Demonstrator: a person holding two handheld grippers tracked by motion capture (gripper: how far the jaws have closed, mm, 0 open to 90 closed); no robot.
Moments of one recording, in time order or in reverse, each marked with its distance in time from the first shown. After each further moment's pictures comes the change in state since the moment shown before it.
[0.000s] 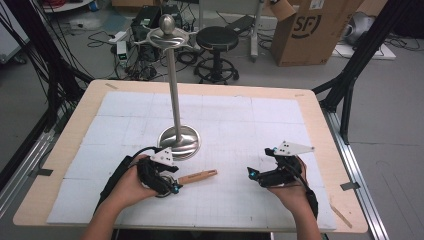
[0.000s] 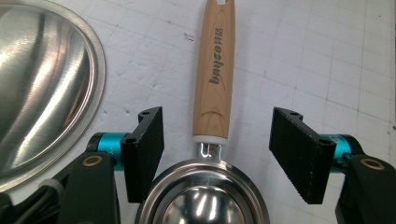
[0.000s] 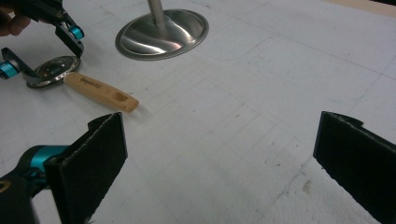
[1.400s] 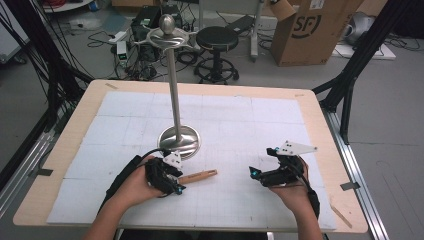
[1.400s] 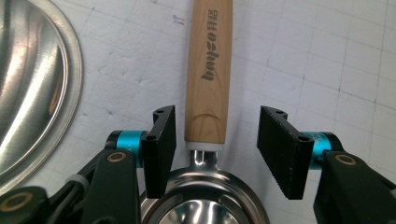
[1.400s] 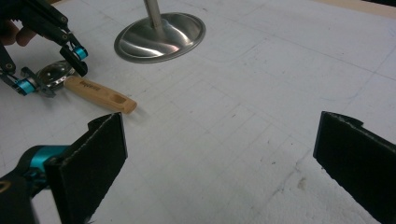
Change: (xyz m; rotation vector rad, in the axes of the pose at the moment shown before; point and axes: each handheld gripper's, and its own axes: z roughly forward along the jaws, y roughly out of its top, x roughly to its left) left arm -0.005 0.013 0.015 0.109 -0.009 0.040; right arm -0.003 -0.001 -0.004 -0.018 -0.005 0.016
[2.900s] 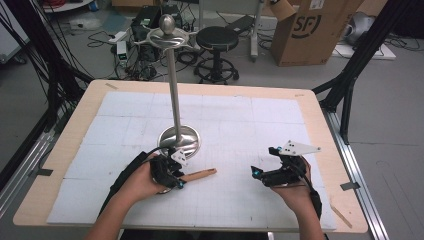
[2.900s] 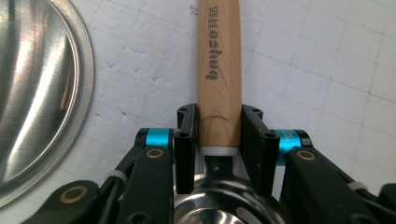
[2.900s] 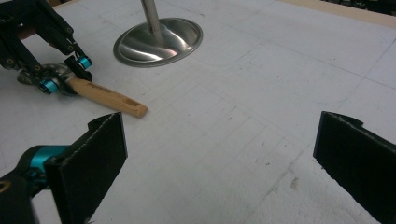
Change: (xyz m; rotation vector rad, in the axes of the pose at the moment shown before) left arm 0.007 0.010 0.007 0.087 0.020 -0.032; right arm 0.000 0.002 -0.006 -0.011 -0.011 -0.003
